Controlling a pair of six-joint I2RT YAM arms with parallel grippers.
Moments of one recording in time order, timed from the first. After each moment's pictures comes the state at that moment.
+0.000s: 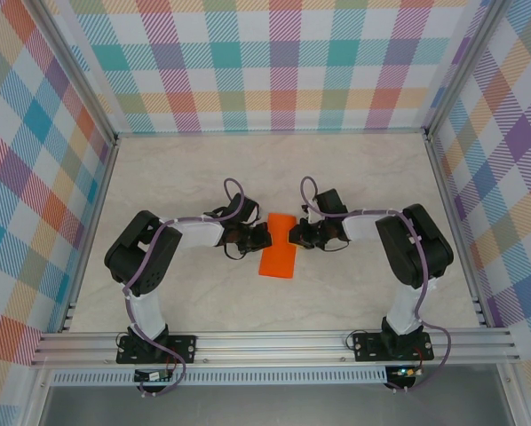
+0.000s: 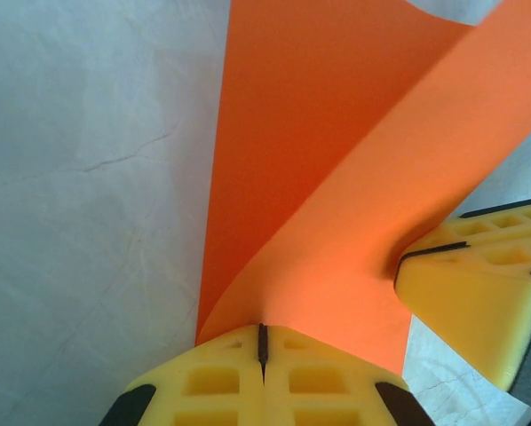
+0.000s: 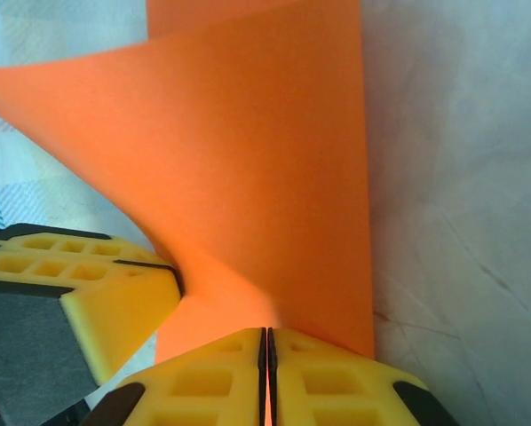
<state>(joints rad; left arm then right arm) -0.61 1.85 0.97 -0.13 0.38 -0.78 0.45 1.83 0.88 -0.07 -0.64 0.66</state>
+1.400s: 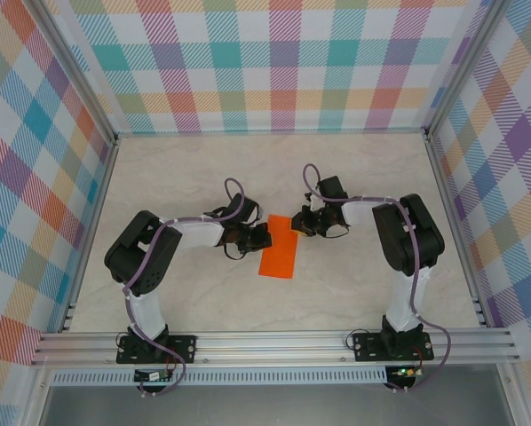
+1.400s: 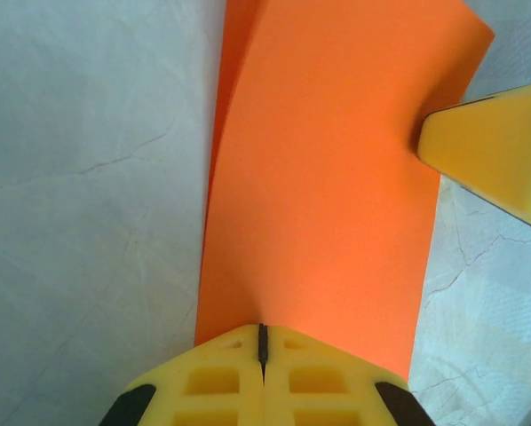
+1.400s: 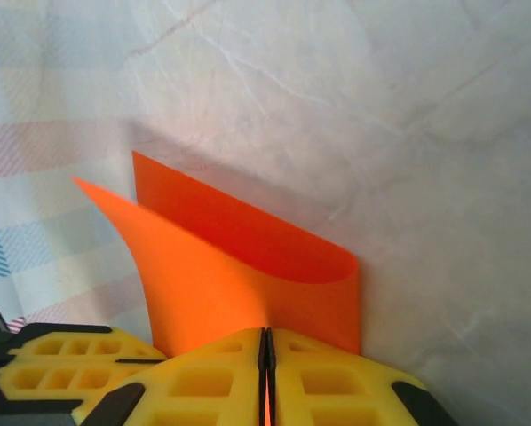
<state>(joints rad) -0.61 1.85 0.97 -0.13 0.38 -0.76 0.39 1.95 1.04 -0.16 -0.64 0.63</state>
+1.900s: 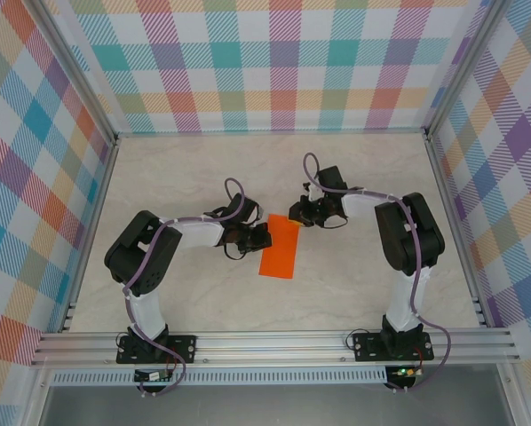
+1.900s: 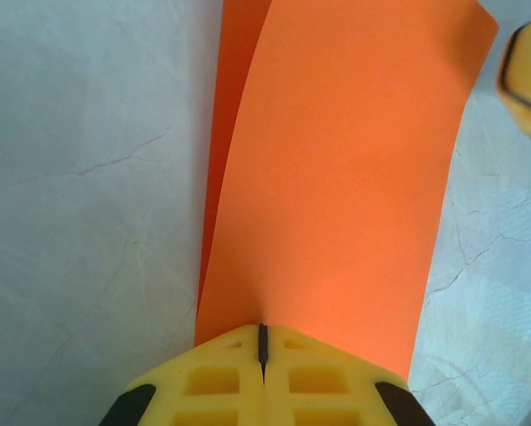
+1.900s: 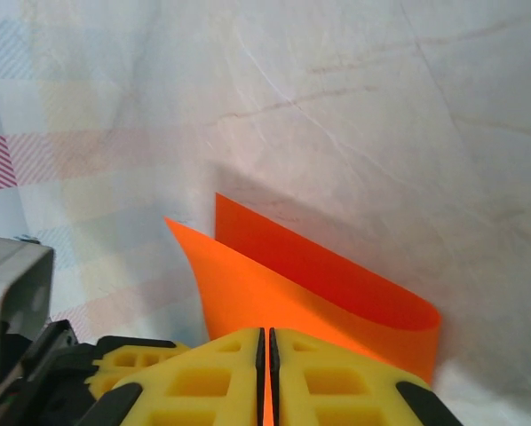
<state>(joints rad) -0.61 1.85 0.97 -0.13 0.38 -0.76 0.37 1.95 1.15 -0.23 -0.66 0.63</state>
